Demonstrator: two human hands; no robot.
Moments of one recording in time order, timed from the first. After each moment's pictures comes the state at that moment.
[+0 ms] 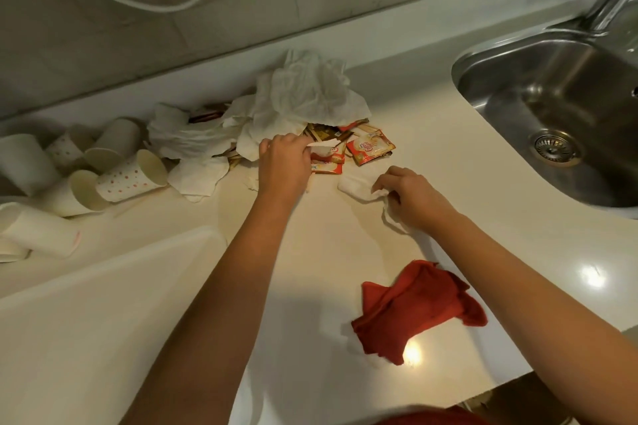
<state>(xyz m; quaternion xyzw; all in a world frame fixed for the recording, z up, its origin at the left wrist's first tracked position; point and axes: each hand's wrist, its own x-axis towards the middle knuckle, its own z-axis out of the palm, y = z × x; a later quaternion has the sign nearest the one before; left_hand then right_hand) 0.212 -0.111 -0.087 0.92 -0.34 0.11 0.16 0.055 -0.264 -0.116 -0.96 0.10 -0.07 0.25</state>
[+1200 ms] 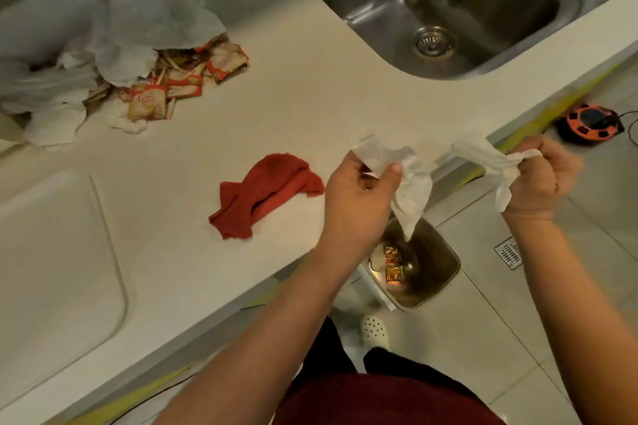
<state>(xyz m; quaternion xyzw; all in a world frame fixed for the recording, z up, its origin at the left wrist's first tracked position) -0.129 -0.168 -0.053 0.68 -0.21 -0.32 0.63 -0.249 -0.330 -0.110 -0.60 0.30 -0.53 0.52</state>
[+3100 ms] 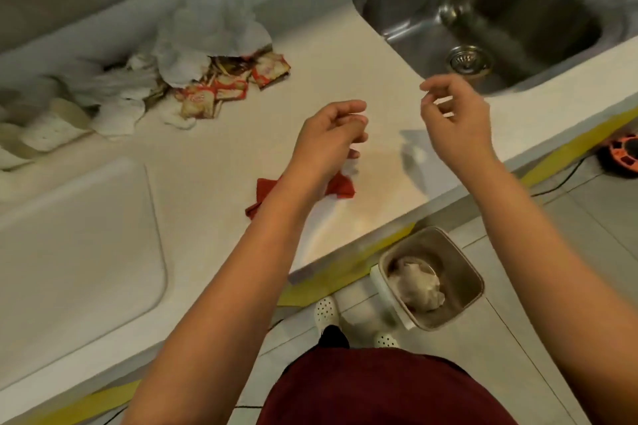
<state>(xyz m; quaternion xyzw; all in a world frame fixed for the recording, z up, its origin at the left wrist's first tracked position) -0.071 -0.167 -0.039 0.72 -0.20 -0.34 0.57 -0.168 -0.310 -0.084 -0.76 0.33 -0.32 0.46</state>
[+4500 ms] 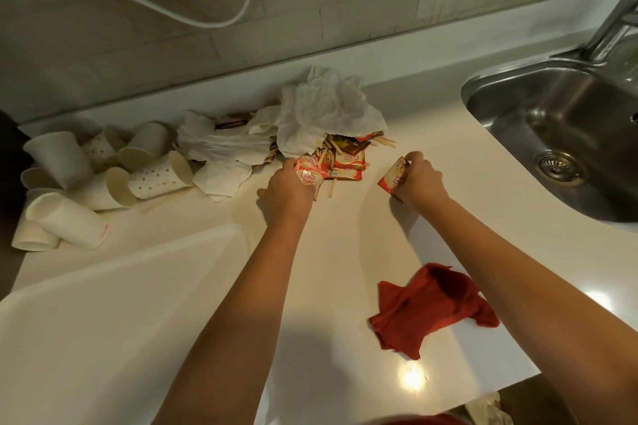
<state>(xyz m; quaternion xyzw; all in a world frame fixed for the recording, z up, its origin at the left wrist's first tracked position) 0.203 -0.077 -0.102 0.97 -0.08 -0.04 0.23 0.099 -0.259 -0.106 -0.87 0.39 -0.01 0.29</state>
